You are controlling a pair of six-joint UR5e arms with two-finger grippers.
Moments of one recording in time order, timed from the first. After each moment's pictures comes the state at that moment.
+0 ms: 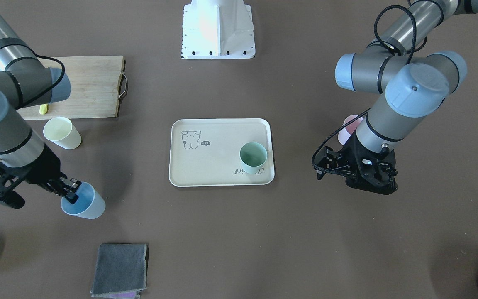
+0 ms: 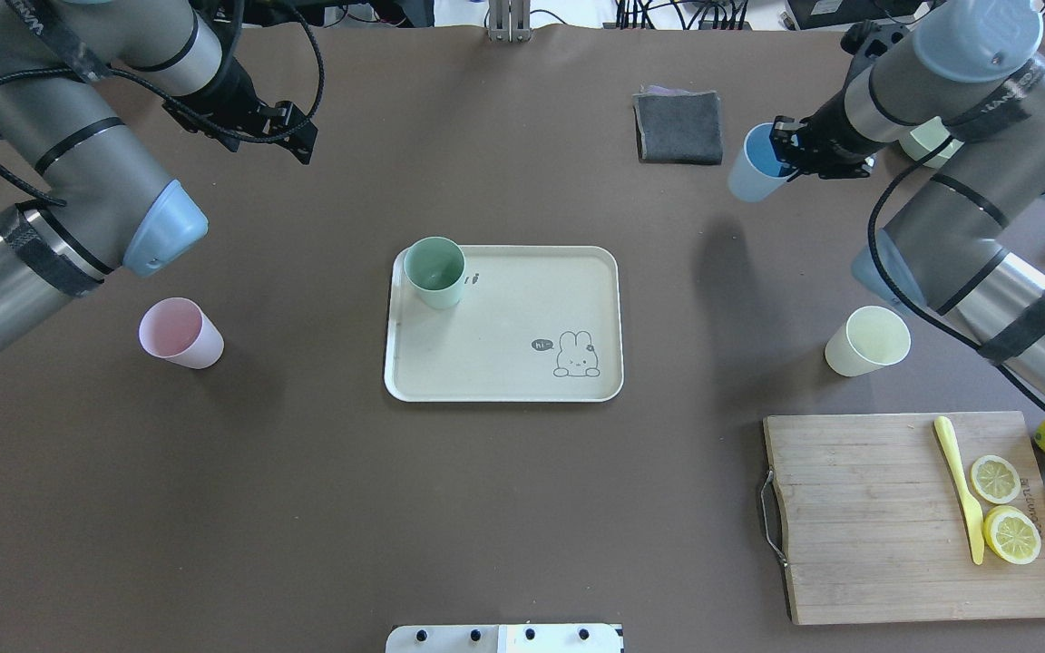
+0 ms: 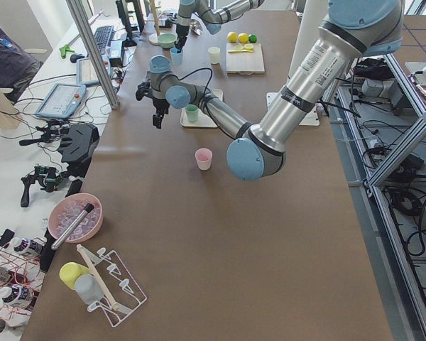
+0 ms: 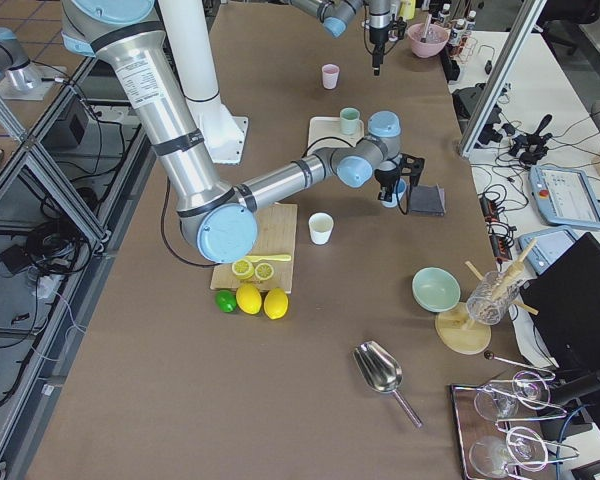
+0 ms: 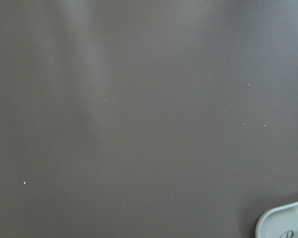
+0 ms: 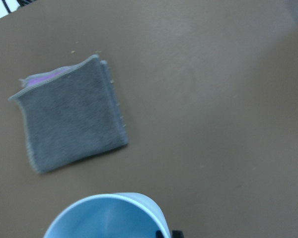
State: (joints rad) left arm -0.95 -2.21 -1.50 -1.76 -2.13 -0.69; right arm 0.92 -1.10 1.52 -1.19 1.99 1.32
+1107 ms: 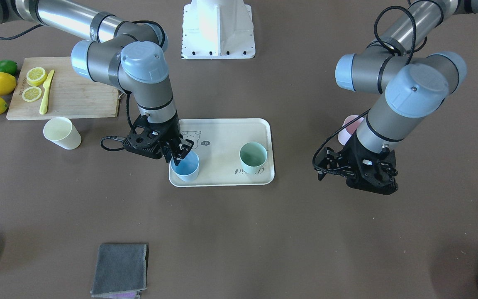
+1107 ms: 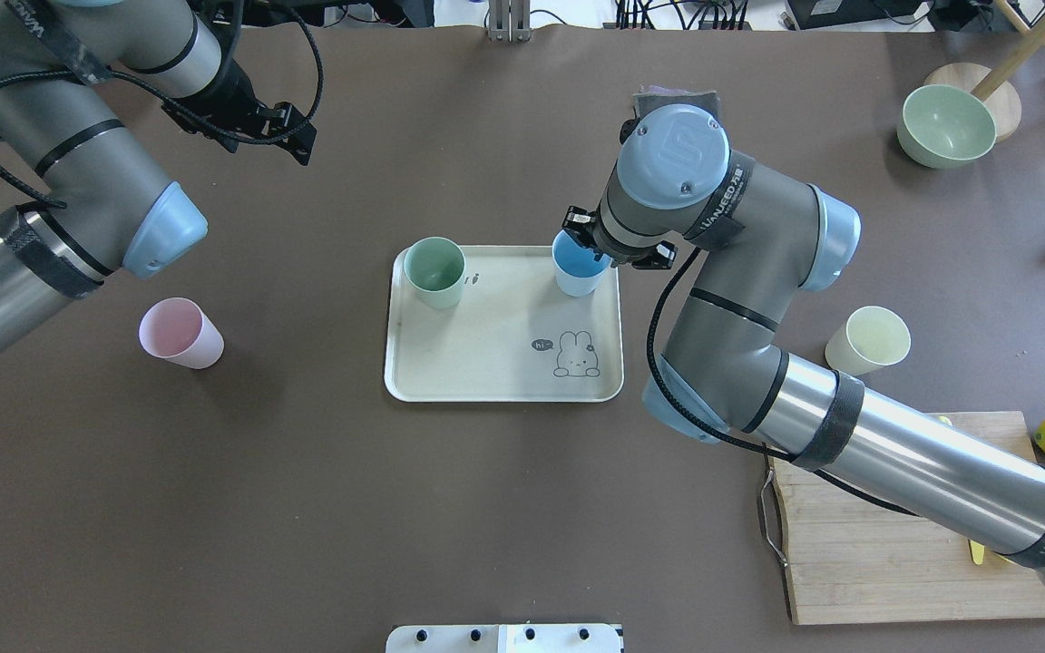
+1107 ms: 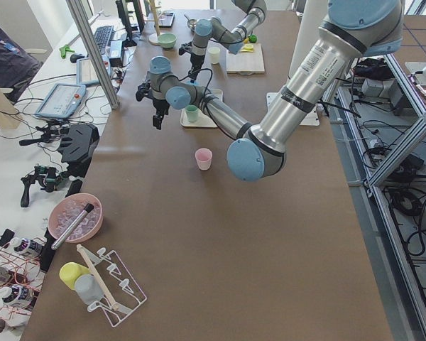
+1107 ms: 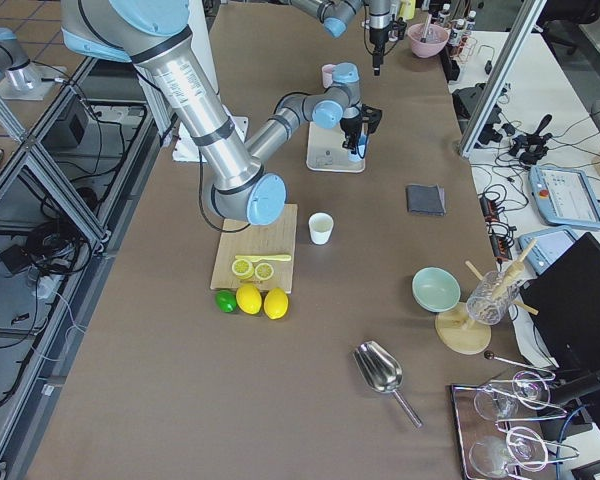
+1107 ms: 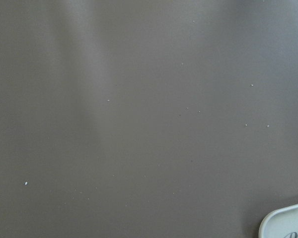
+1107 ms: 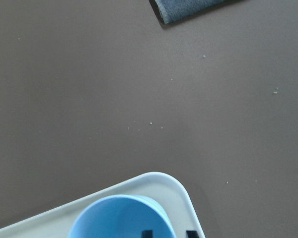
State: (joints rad) left arm -0.95 -2.20 -1.50 -1.76 -2.12 -0.69; right arm 0.63 -0.89 1.57 -1.45 1.76 1.50
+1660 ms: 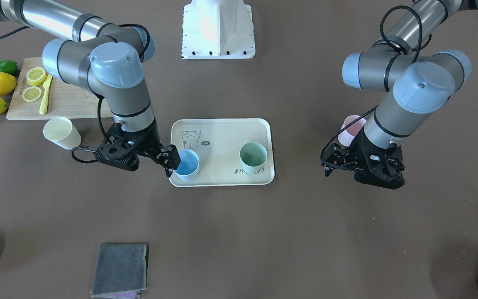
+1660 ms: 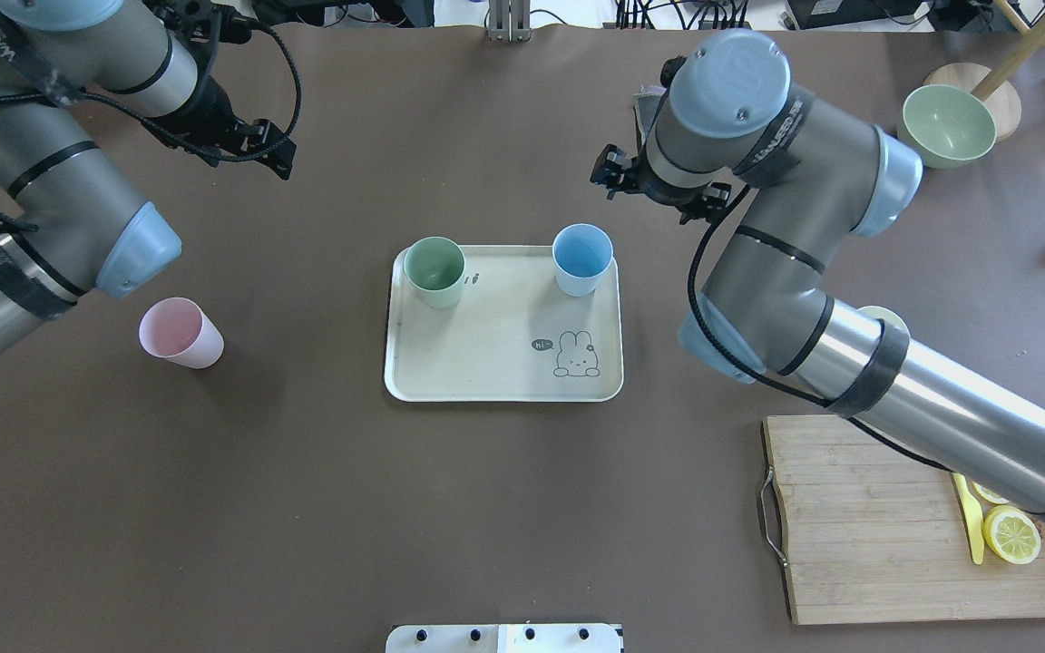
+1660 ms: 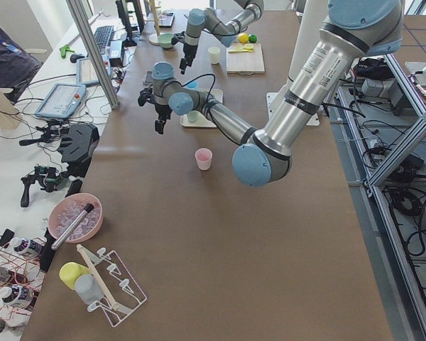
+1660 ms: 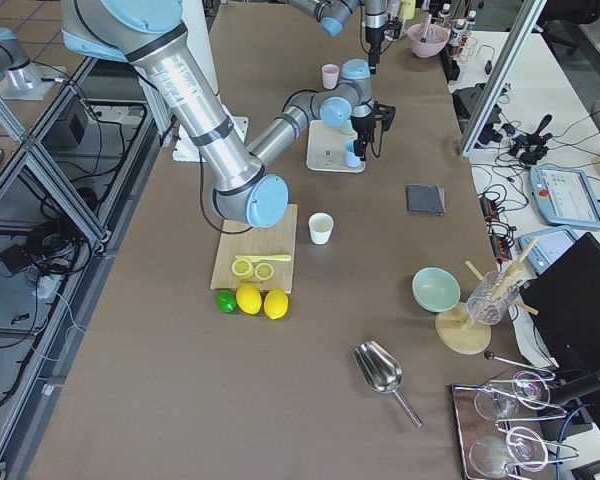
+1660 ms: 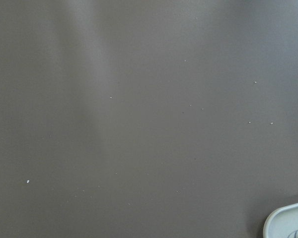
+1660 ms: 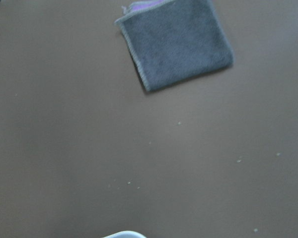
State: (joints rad) left arm -0.95 -2.11 -1.56 -1.79 -2.12 -0.69; right arm 0.77 -0.91 1.60 -1.51 1.86 1.36
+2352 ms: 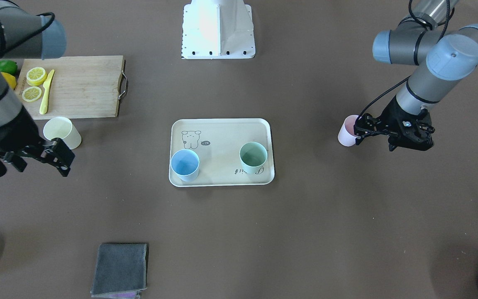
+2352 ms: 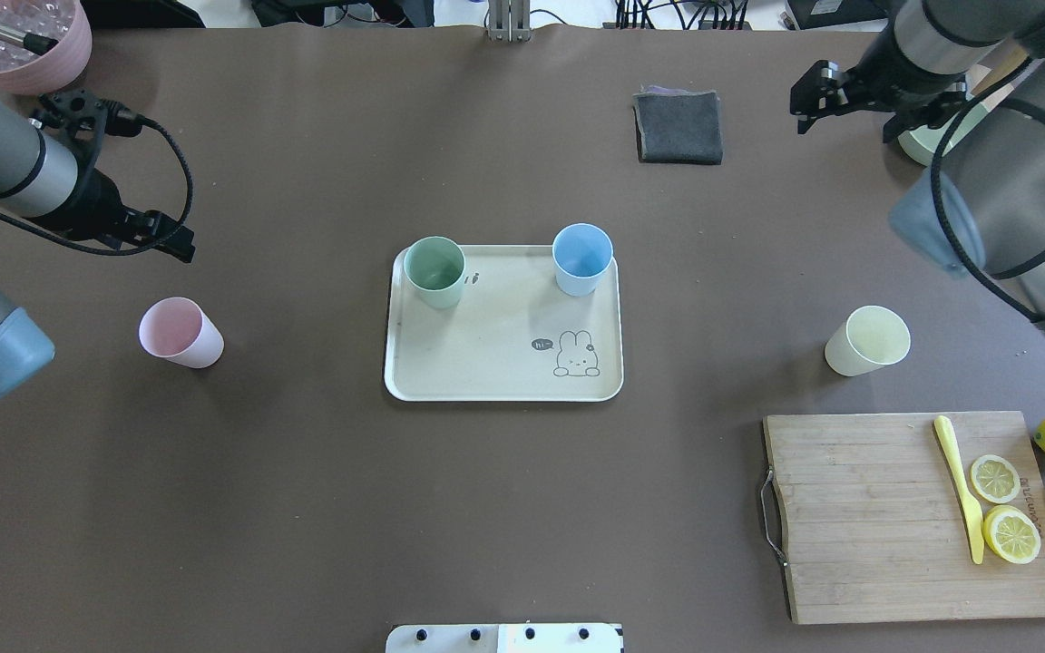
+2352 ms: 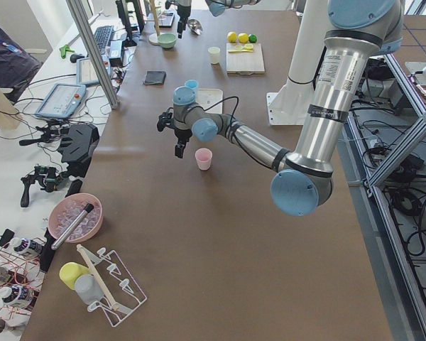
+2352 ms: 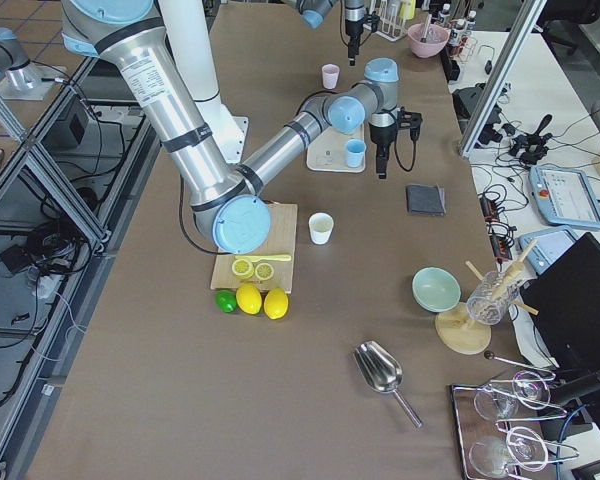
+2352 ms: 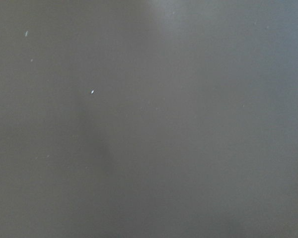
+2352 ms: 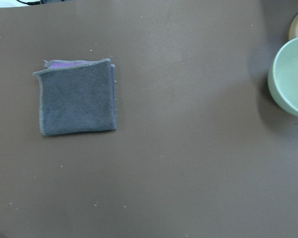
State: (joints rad) left arm -0.93 -1.79 -1.76 -1.88 -2.13 -0.69; right arm 1.08 -1.11 1.78 -1.65 2.07 0.85
